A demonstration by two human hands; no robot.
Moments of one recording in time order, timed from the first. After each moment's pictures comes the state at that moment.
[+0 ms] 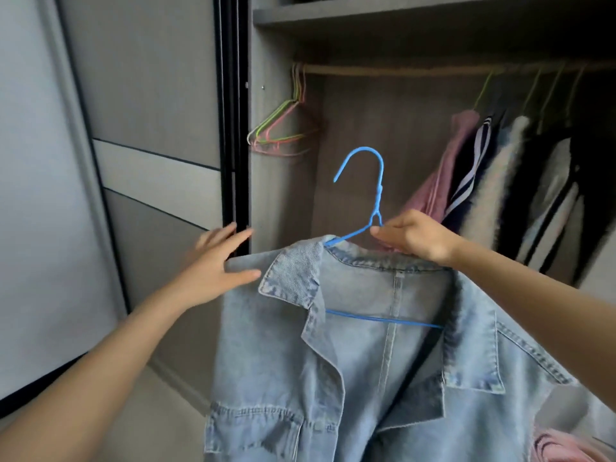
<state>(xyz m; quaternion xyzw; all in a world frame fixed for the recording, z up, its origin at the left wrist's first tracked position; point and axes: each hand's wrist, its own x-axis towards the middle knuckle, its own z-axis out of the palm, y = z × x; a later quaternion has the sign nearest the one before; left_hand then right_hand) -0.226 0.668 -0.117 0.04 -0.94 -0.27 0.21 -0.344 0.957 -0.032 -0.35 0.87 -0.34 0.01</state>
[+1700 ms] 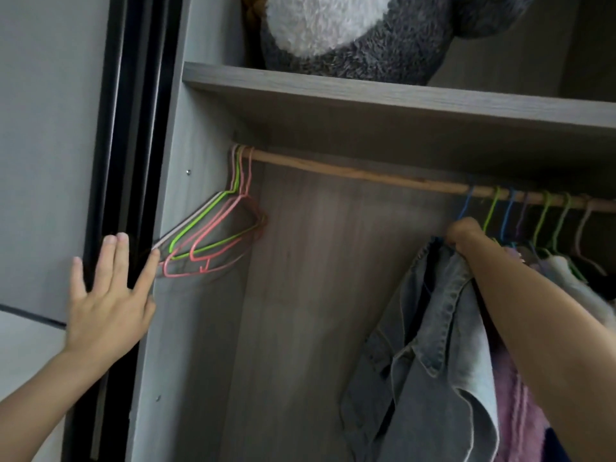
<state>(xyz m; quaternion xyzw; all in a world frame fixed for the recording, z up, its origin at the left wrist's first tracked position) -0.609 0.450 -0.076 0.05 -0.76 0.13 0.64 -0.709 0.933 0.133 0.14 0.87 -0.36 -0.29</state>
